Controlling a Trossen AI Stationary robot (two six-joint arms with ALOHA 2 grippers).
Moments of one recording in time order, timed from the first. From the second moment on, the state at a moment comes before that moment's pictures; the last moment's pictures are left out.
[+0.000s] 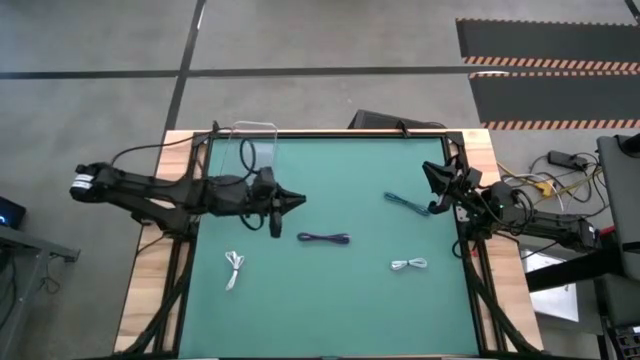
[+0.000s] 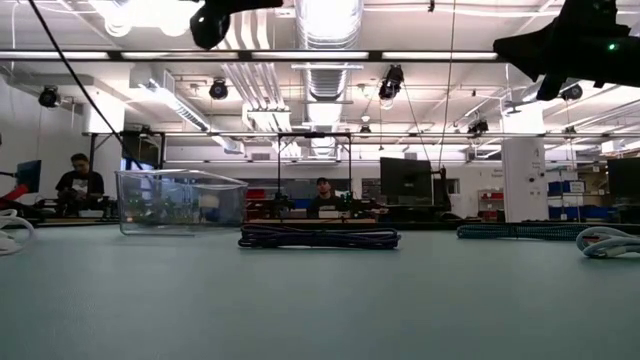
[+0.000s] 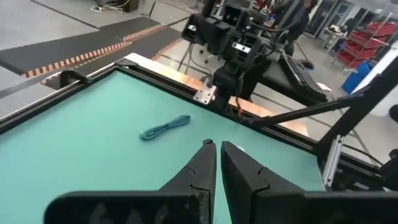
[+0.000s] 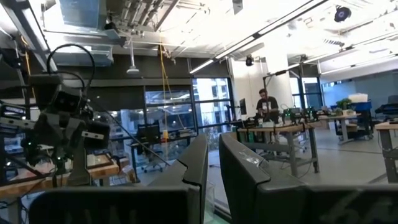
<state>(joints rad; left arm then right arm) -0.13 1.12 0.91 -0.01 -0.29 -0.41 -0.24 0.16 0.02 0.57 0.23 0.00</state>
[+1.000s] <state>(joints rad) -0.22 1.62 1.22 -0.40 -0.20 -0.41 -0.24 0.16 0.02 0.57 0.24 -0.05</state>
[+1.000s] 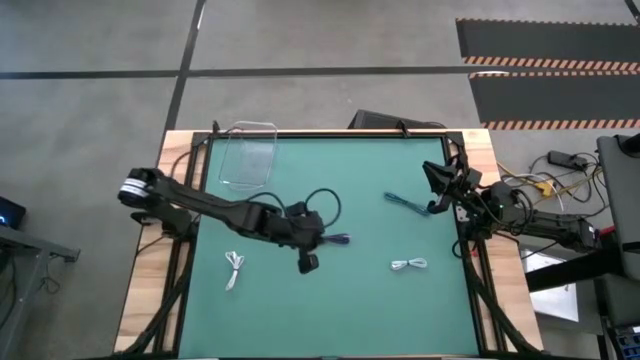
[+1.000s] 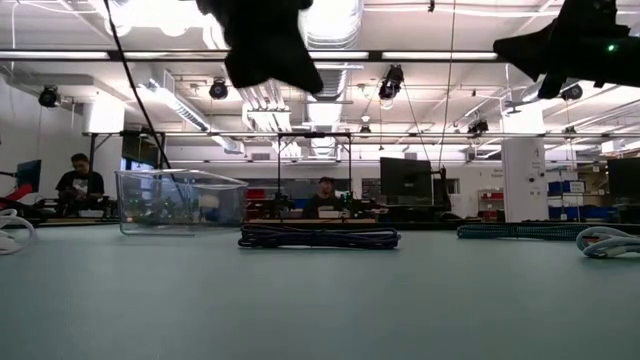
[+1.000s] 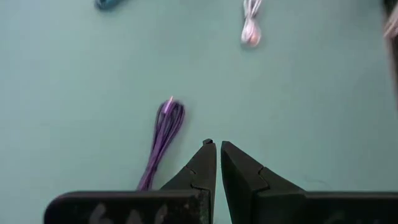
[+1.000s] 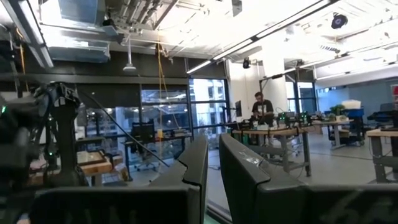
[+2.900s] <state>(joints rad) -0.18 1.86 1.07 -0.03 -0.30 -0.22 -0.24 0.16 0.02 0.58 0.24 -0.05</state>
